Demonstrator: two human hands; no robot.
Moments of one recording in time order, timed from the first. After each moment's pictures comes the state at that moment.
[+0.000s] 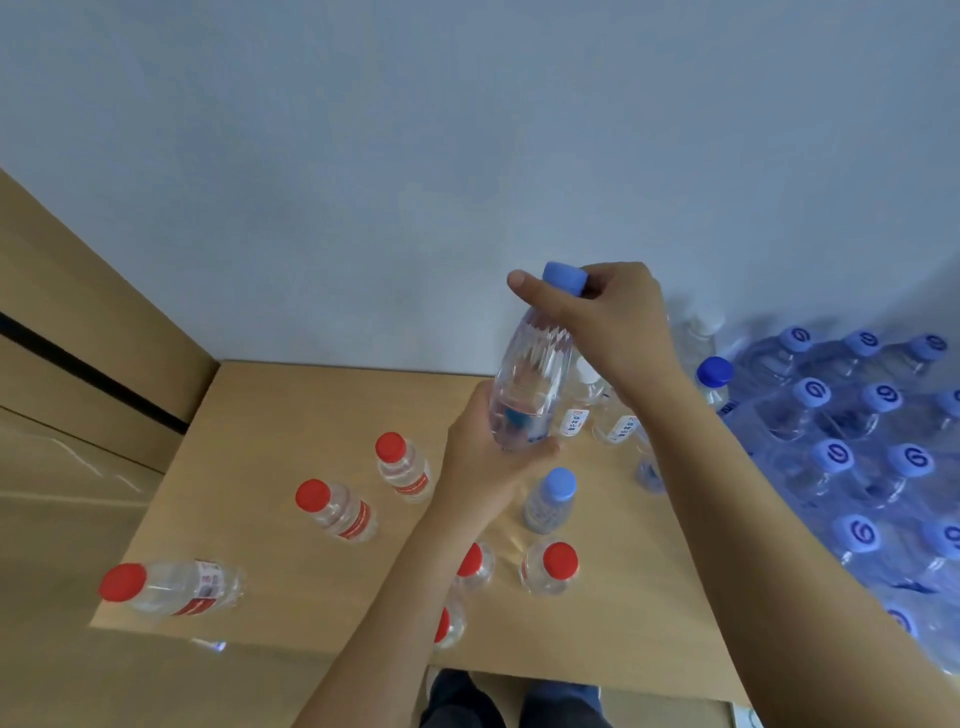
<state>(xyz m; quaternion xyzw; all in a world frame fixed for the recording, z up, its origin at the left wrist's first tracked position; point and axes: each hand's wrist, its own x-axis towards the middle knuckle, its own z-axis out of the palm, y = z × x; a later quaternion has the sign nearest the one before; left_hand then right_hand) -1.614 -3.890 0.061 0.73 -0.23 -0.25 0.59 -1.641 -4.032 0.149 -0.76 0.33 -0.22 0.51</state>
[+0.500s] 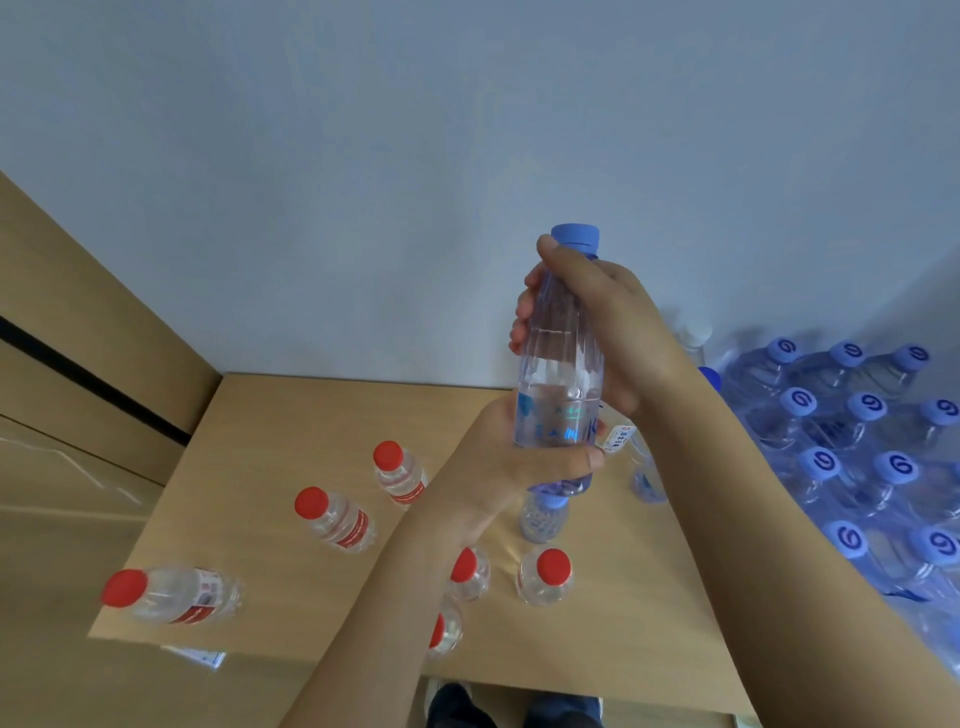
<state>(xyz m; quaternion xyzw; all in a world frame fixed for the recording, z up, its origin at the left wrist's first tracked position) -1.620 -3.891 0.116 0.57 -0.33 -0.45 0.60 -1.652 -4.030 0.172 -0.55 0.17 -0.15 0.80</state>
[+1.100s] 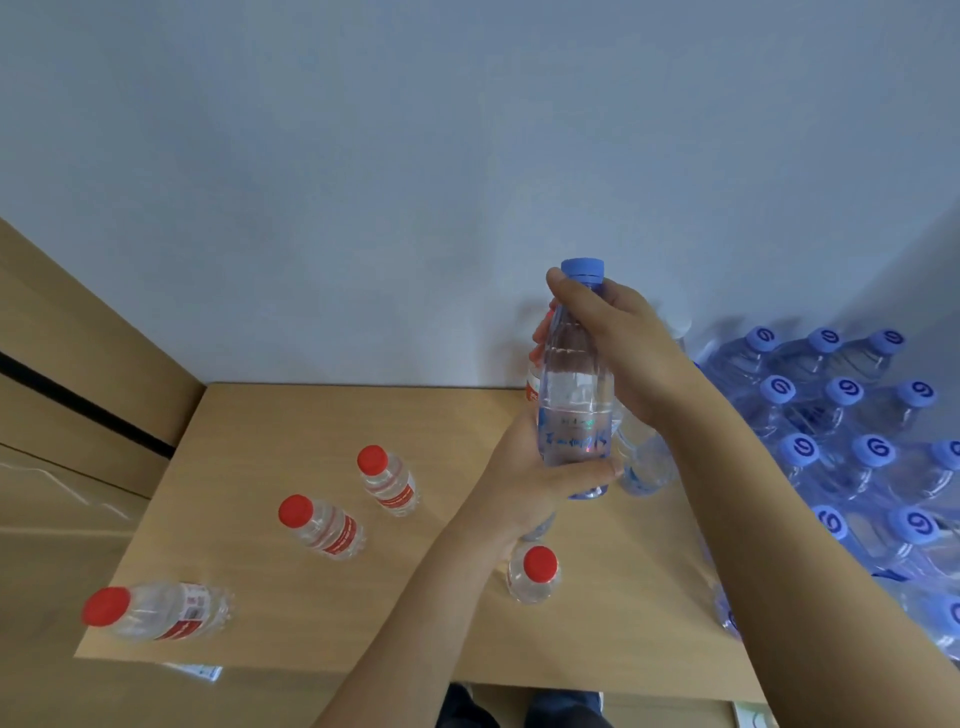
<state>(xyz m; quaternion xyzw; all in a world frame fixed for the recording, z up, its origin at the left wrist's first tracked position) -1.651 -3.916 0.094 0.58 -0.27 -0.45 0.62 -1.673 -4.055 0.148 -0.62 0.26 -0.16 0.72</state>
